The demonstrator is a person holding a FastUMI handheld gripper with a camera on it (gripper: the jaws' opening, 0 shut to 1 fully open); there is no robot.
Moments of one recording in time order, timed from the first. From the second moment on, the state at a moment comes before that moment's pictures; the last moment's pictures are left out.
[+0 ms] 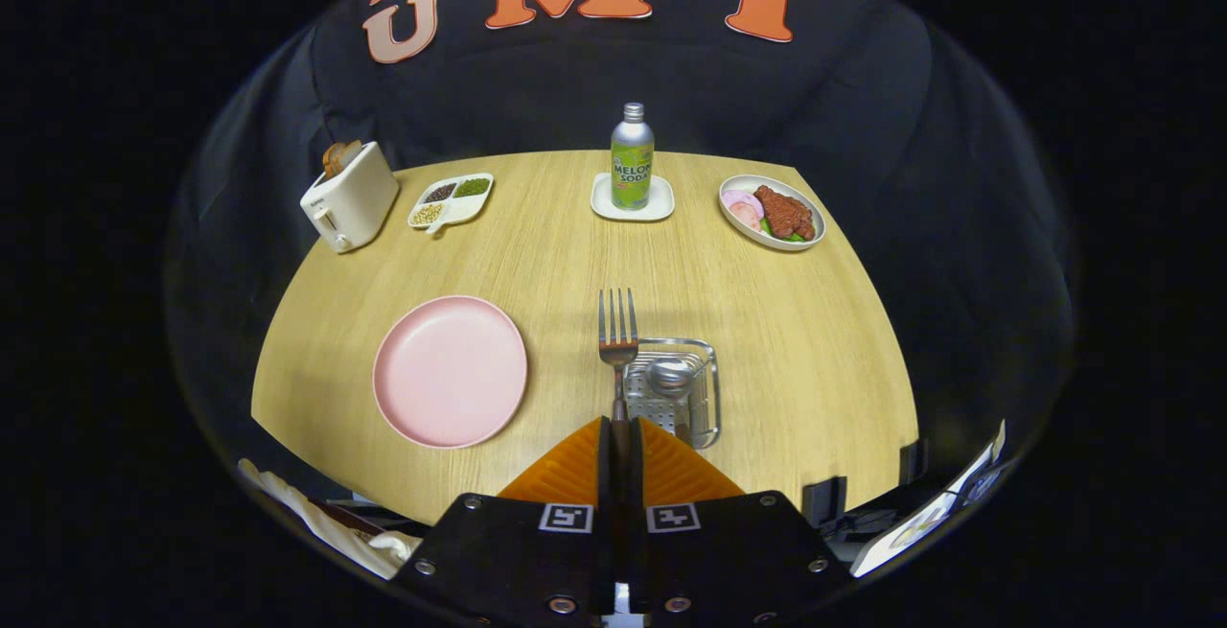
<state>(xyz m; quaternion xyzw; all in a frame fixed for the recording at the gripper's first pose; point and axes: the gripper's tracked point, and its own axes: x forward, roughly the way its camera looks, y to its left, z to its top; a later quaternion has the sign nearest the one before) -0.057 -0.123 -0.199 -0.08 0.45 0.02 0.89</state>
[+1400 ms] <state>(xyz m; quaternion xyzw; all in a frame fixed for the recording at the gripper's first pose) -0.055 -0.146 -0.238 -0.17 0.62 0.07 0.77</state>
